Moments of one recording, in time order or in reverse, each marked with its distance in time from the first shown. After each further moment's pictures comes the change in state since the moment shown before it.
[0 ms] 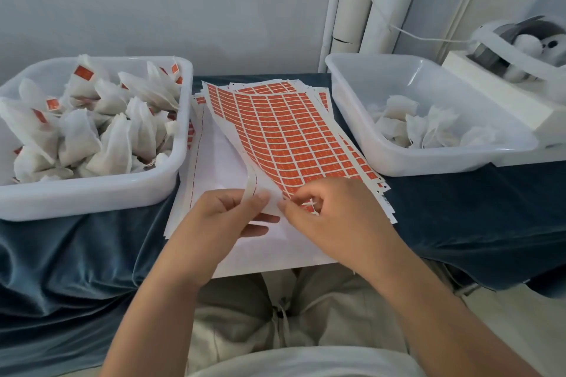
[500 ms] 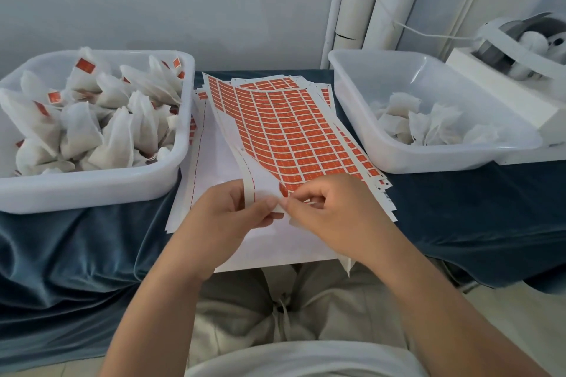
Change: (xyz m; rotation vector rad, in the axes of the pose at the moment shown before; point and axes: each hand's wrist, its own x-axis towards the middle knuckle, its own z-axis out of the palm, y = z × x) left_hand 0.002 -0.004 -0.002 0.106 0.029 -0.013; right_hand 0.004 0.002 0.000 0.129 -0.109 0.044
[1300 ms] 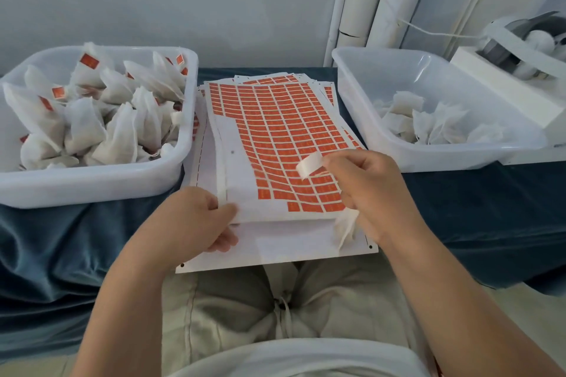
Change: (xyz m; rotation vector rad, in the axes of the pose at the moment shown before) left_hand 0.001 0.001 -0.036 0.476 0.053 -0.375; right_hand 0.010 0.006 -0.021 0.599 0.173 0.170
